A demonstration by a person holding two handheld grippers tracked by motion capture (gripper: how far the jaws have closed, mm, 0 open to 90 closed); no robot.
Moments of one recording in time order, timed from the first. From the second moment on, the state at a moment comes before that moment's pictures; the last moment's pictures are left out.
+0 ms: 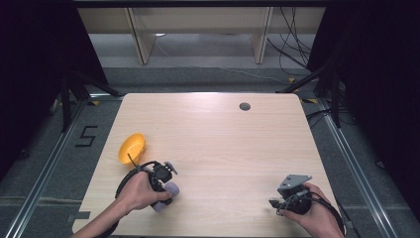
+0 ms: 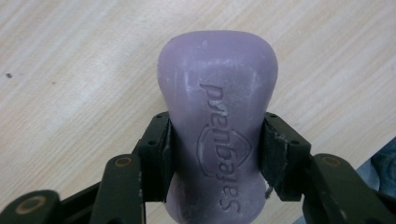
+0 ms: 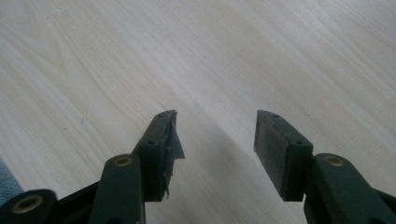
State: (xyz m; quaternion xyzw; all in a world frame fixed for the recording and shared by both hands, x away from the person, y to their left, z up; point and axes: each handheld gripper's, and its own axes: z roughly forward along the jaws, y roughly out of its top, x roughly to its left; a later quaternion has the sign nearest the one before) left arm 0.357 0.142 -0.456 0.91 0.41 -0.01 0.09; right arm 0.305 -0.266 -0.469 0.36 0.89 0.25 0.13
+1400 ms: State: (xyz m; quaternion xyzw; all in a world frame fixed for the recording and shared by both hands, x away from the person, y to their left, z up) left arm 0.392 0.187 -0.416 0.86 0.49 0.04 0.12; right arm 0.305 -0.268 -0.468 0.38 0.88 0.26 0.14
